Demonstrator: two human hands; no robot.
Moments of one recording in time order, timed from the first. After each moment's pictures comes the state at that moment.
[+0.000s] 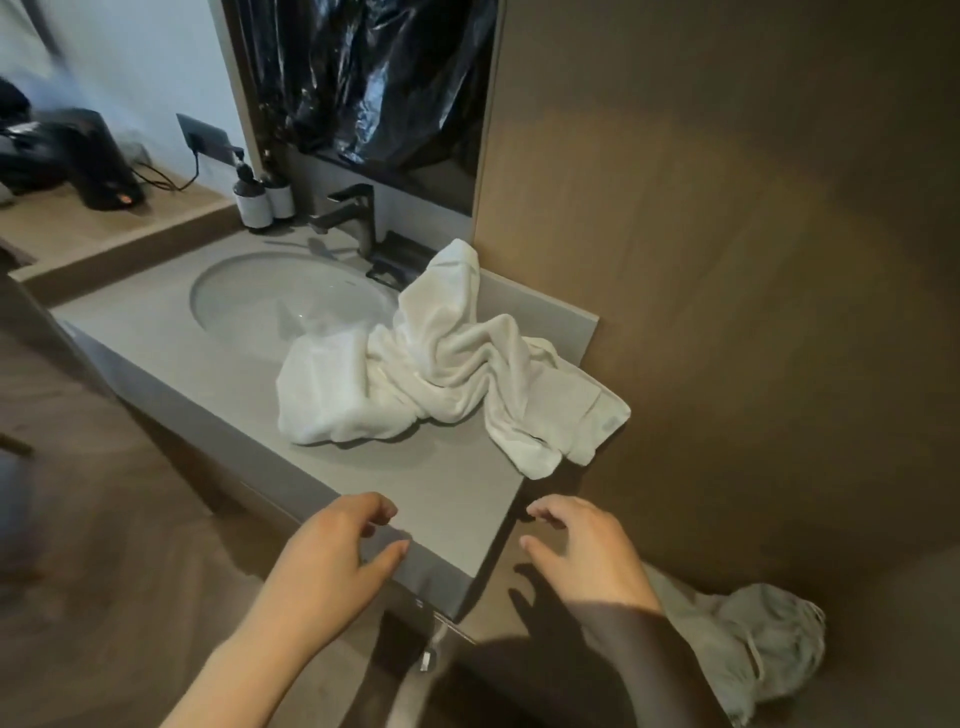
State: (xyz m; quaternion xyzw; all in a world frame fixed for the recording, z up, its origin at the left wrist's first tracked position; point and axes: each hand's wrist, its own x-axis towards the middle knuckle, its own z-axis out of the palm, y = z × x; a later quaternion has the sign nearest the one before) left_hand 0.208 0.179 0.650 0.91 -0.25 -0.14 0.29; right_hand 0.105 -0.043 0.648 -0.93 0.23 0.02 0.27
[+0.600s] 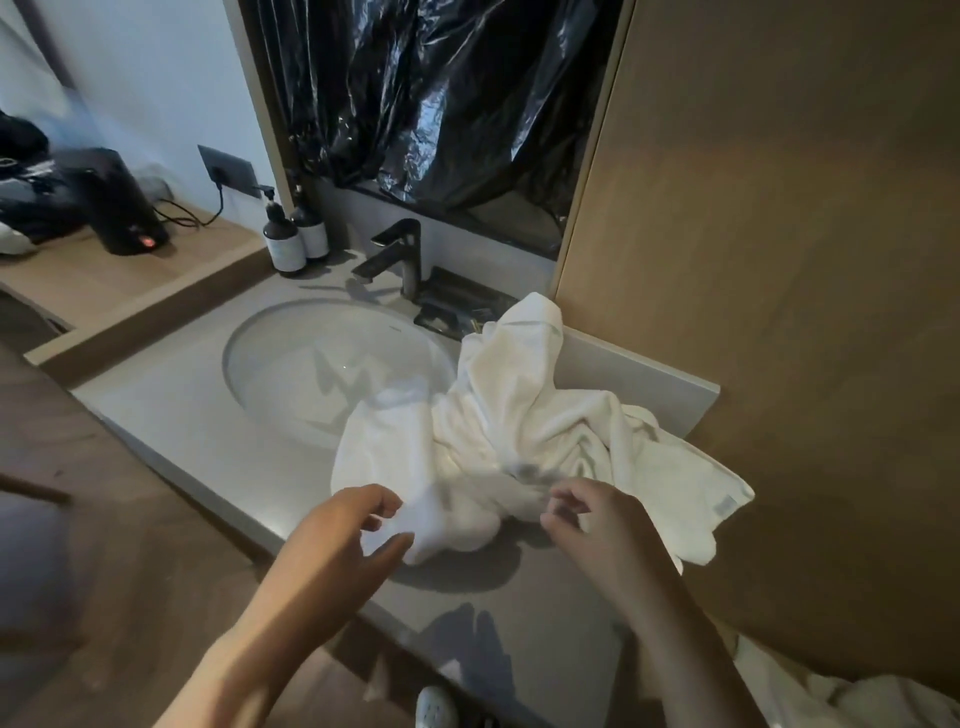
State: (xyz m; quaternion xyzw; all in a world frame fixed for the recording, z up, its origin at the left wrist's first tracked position) left_hand 0.392 0.198 0.649 0.92 -0.21 -0.13 0.31; right_hand 0.294 -0.041 0.639 -0.93 0.23 -0.02 0.30
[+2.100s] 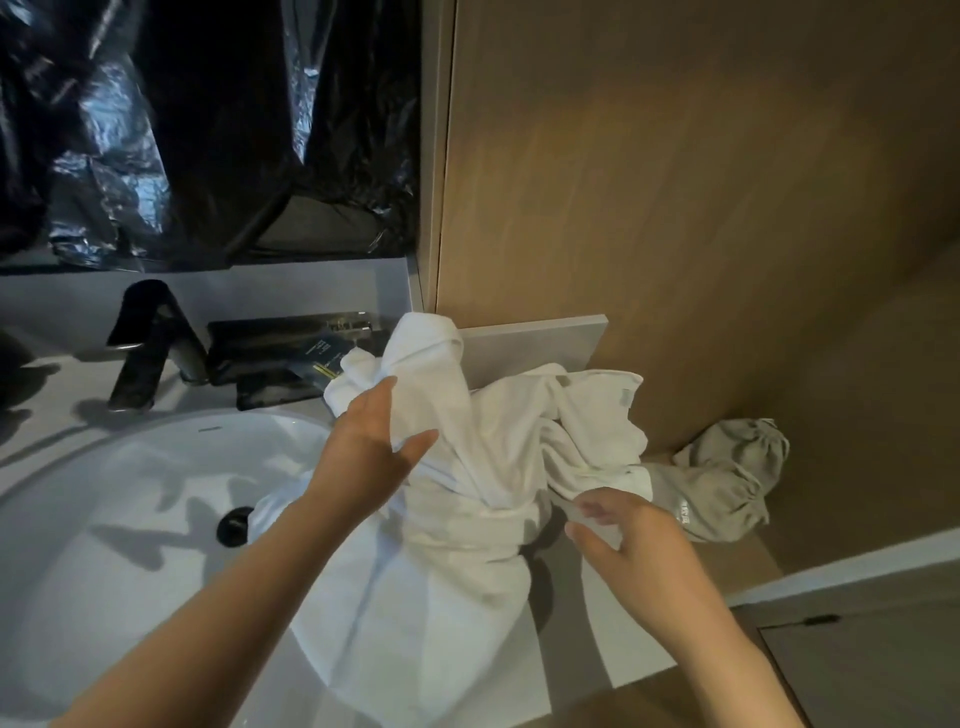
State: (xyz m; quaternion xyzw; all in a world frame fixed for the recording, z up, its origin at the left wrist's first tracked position) left_hand 0.610 0.050 0.609 0.78 -0.52 -0.18 0.30; right_hand 0.330 0.035 0.644 -0.77 0.56 -0.12 0.28
